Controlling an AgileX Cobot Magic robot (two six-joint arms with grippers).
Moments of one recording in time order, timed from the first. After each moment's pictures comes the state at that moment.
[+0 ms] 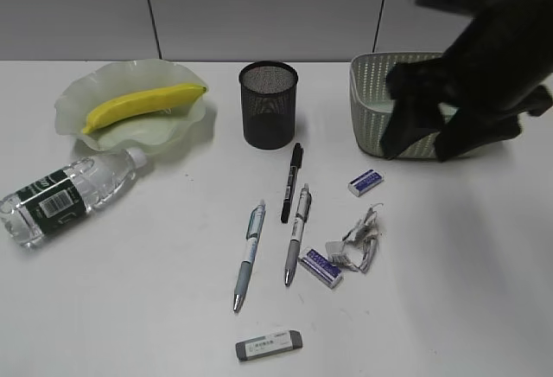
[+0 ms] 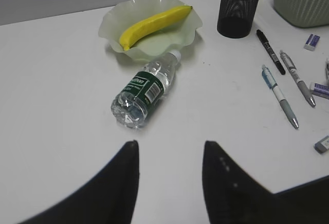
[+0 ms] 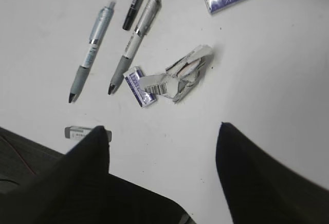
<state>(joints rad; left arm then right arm) -0.35 0.01 -0.54 0.06 1.06 -0.06 0.38 1.55 -1.16 0.31 0.95 0.05</state>
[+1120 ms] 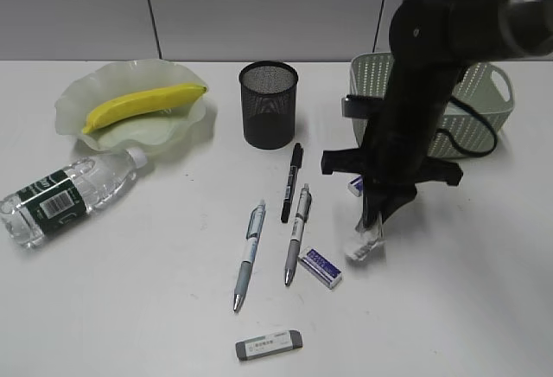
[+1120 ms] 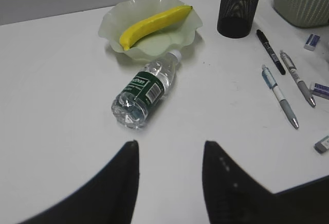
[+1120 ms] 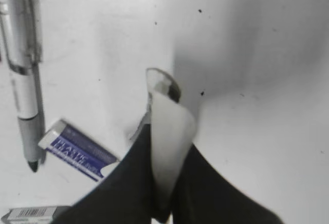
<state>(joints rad) -0.35 0.01 -0.54 0.06 1.06 -0.06 0.46 2.09 -1.36 0.20 0.96 0.36</state>
